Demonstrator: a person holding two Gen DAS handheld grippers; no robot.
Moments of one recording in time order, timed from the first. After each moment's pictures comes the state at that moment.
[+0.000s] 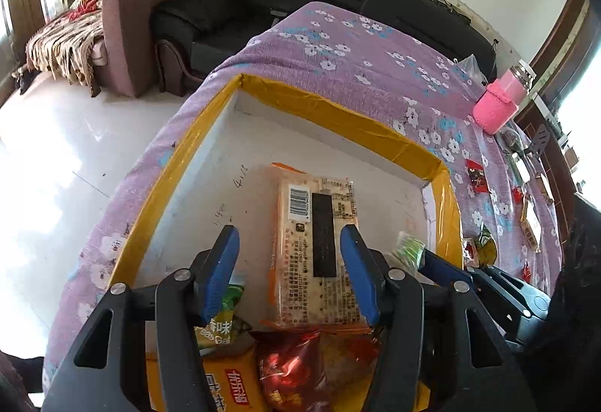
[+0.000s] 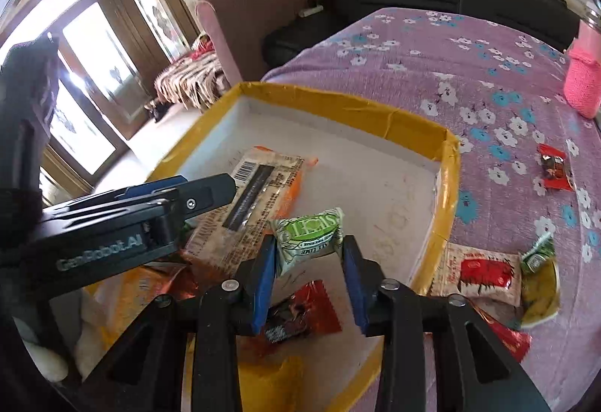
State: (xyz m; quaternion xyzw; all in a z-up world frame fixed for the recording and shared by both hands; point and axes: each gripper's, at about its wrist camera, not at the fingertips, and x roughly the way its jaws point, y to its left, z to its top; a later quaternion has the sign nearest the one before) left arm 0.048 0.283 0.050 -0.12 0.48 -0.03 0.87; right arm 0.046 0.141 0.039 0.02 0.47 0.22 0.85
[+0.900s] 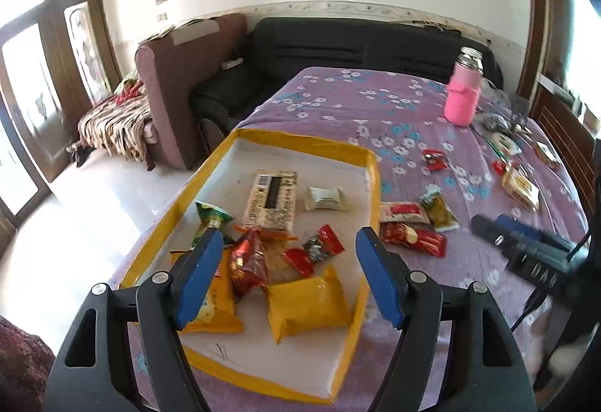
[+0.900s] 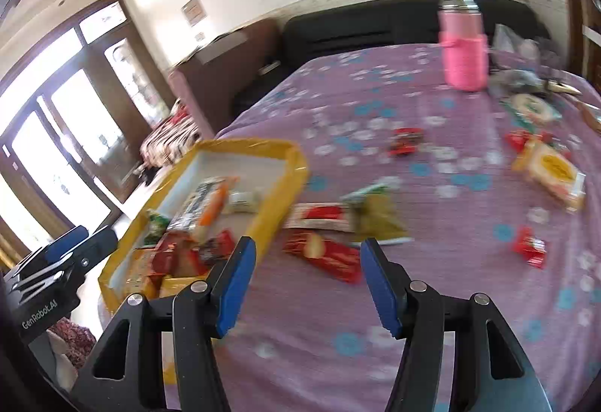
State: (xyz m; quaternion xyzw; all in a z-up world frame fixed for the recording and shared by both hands) left arm -0.099 0.179 0.130 0.01 0.36 0.05 0.93; right arm -0.045 -0.027 0.086 0.11 0.39 0.16 0.90
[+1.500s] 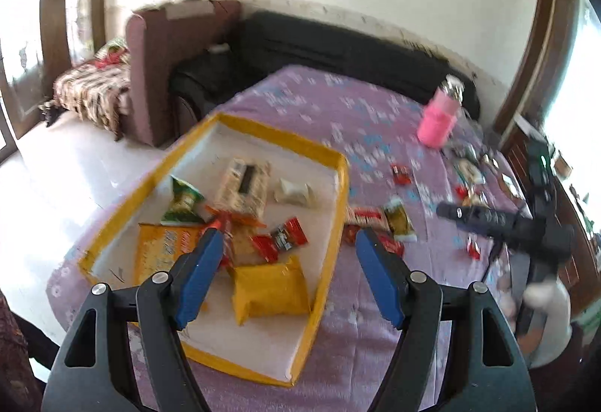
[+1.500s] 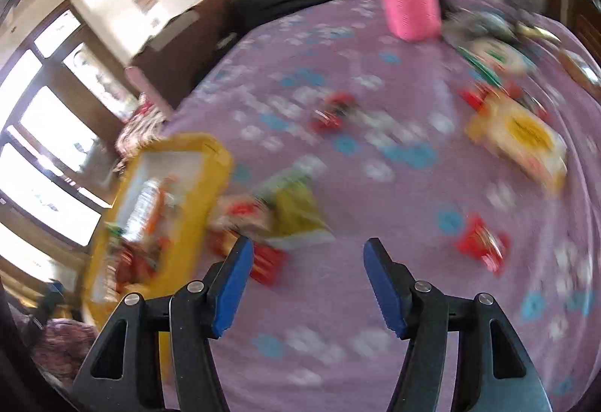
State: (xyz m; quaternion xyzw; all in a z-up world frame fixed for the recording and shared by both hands) left arm -0.116 0.197 0.137 -0.09 0.35 0.02 0.93; right arm 0.018 -0.074 0.078 0.14 0.48 0.13 0.86
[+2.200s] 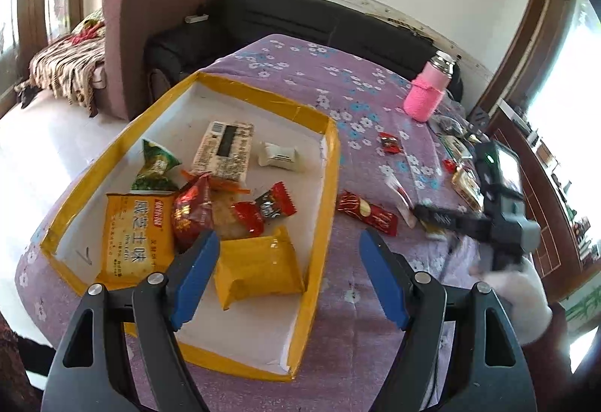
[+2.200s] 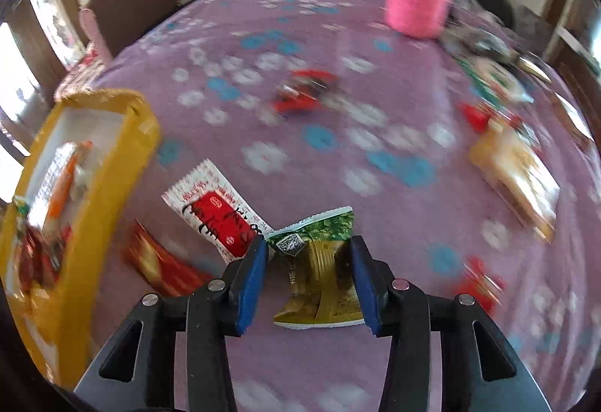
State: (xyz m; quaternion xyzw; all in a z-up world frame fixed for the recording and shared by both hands) left arm -0.103 0.204 0.101 -0.11 0.41 -0.05 0.91; right arm 0.039 -0.052 0.028 0.00 0.53 0.02 0.85
